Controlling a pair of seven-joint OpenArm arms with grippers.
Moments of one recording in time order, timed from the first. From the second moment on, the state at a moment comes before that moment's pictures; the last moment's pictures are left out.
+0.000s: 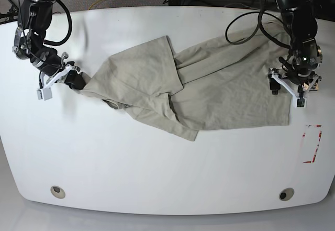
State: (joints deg) left arm 0.4 -15.4 -22.0 84.7 -6.2 -19.6 41.5; right arm -8.1 25.0 22.0 84.8 57.3 27.4 -55.1
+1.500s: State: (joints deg) left arm -14.2 -13.2 -28.1 62.6 -7.2 -36.1 43.9; right arm -7.2 22.3 22.4 84.8 57.5 27.0 -55.0
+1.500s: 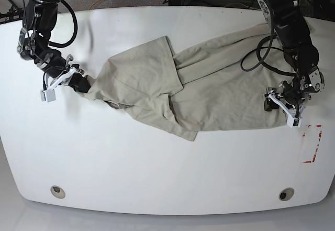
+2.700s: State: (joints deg) left arm -5.4 -12.4 -19.8 104.6 -5.4 -31.9 55.7; right arm 3.1 23.9 22.1 89.4 45.8 28.0 -56.3
